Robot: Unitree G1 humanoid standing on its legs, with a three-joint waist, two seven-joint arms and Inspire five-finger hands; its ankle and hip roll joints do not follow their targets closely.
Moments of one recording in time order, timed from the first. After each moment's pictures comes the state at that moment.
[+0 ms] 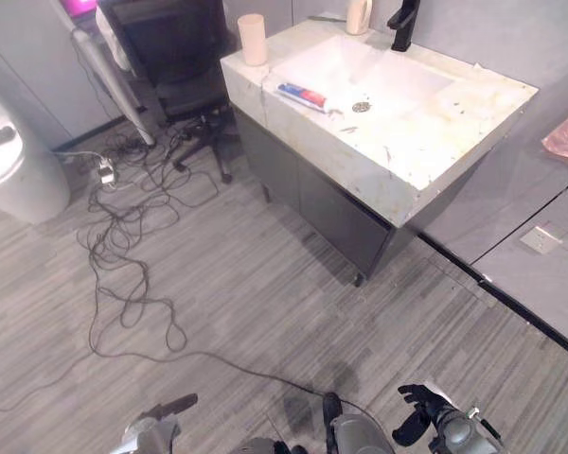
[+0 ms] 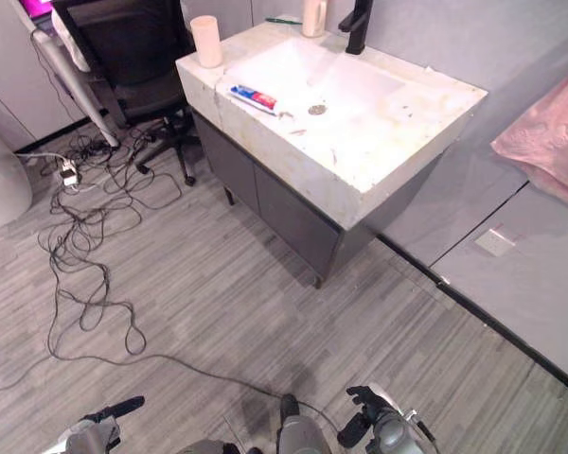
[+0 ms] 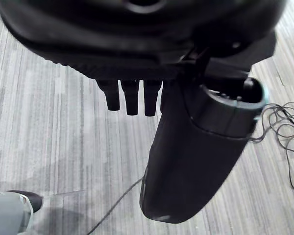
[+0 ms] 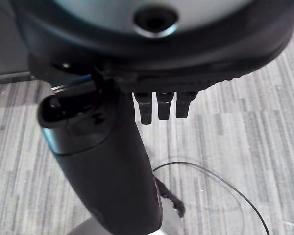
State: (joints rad) left arm -0.09 0.27 0.05 1.00 -0.66 0.18 0.33; right arm -0.07 -0.43 0.34 0.91 -0.22 0.08 0.00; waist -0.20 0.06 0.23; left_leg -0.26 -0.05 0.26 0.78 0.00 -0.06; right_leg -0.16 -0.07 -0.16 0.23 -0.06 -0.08
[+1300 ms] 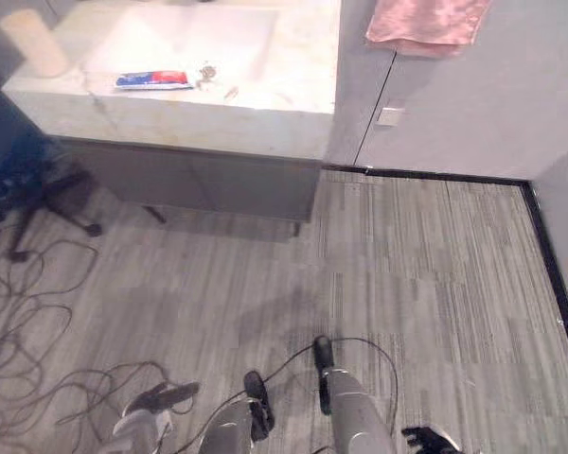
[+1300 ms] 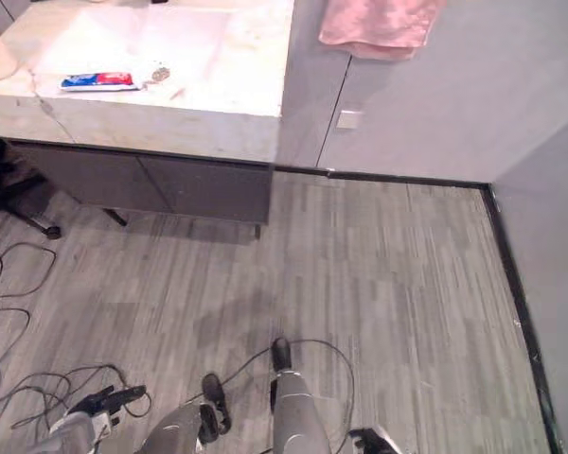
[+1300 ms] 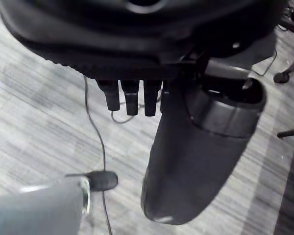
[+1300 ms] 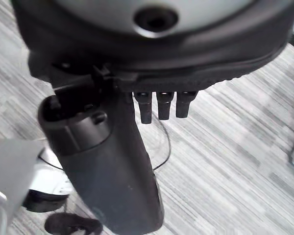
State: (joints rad) left arm -0.08 0.30 0.01 0.91 -0.52 0.17 0.18; right arm 0.02 -0.35 0.29 1.04 -0.22 0.05 -0.01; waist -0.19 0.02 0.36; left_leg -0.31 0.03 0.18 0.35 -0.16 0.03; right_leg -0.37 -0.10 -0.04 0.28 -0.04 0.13
